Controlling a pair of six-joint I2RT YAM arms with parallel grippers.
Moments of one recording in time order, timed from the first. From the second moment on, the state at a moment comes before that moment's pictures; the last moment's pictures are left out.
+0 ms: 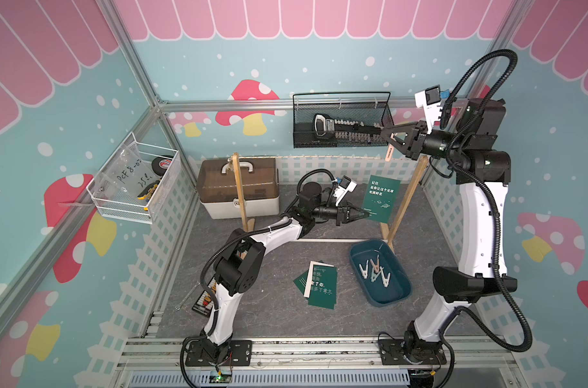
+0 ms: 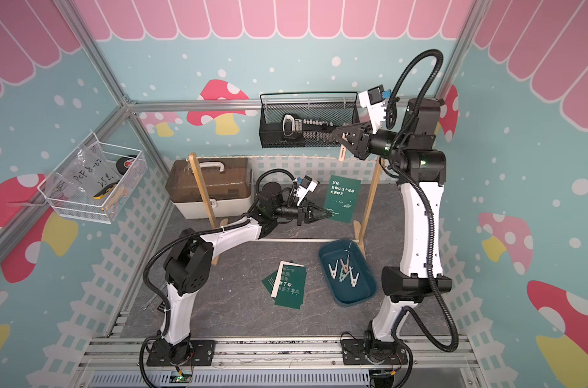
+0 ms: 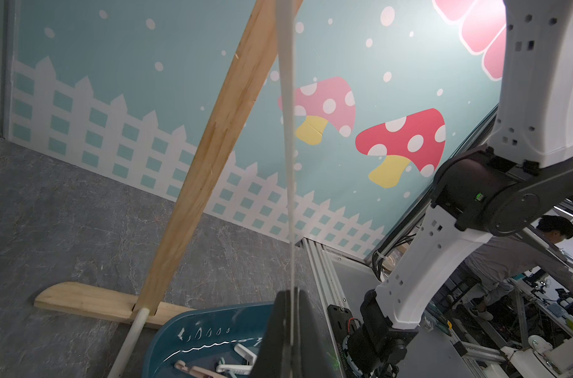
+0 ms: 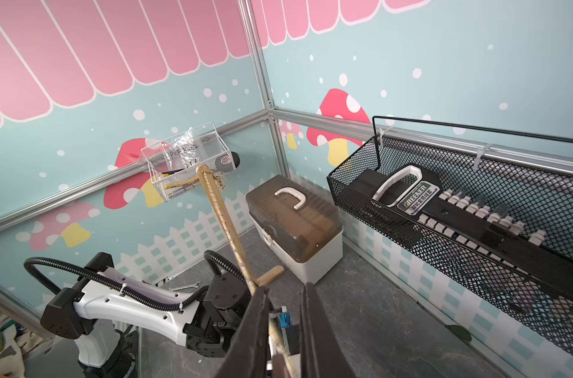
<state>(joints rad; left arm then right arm) -0.65 2.11 1.61 0.60 1.08 -0.60 -0.03 1.78 2.49 -0.86 -1.06 0.04</state>
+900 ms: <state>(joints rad) -0.64 1.81 1.17 0.36 0.93 -0.51 -0.08 0.96 1.39 -0.85 -1.01 0.06</state>
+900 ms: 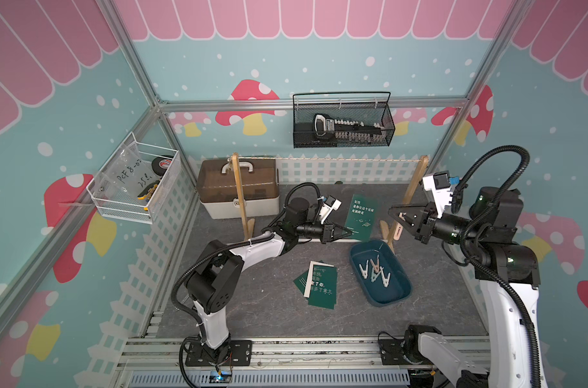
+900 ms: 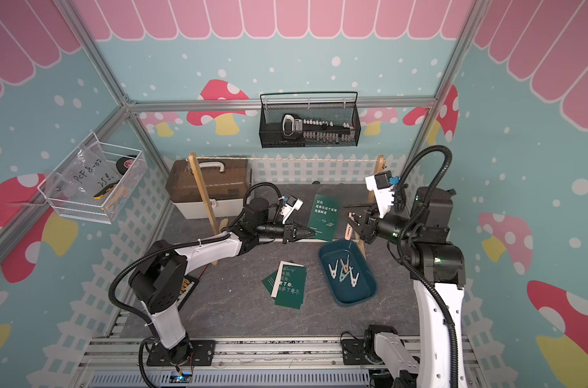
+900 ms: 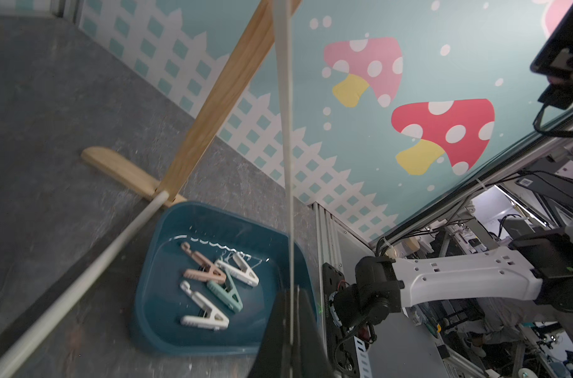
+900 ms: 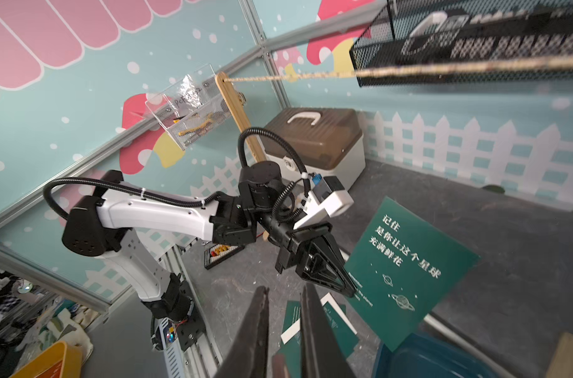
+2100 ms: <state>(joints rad) -0.77 1.54 0.59 0.02 0.61 -0.81 -0.03 1.14 0.59 -0.41 -0.31 0.30</state>
